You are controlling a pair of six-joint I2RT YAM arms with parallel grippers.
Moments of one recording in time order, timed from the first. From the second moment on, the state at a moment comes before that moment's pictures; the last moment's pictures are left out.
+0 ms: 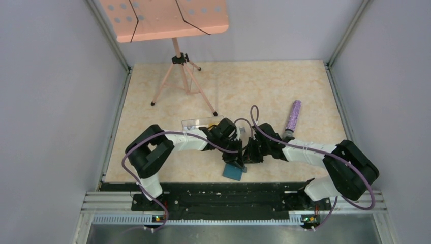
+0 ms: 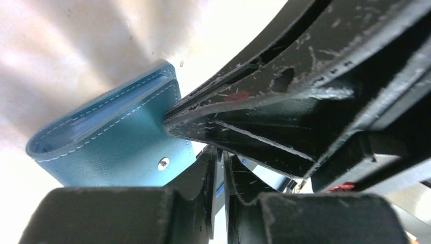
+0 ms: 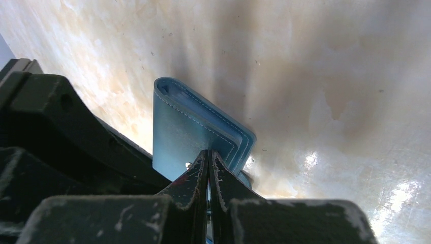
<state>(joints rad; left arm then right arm) -0.89 1.77 0.97 -0.16 0.60 -0.78 0.68 1.40 0.54 -0.08 -0.34 0.88</state>
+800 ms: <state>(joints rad) -0.90 1.74 1.03 -0.39 0.43 -0.69 0.68 1.42 0.58 -0.15 -0.35 0.84</state>
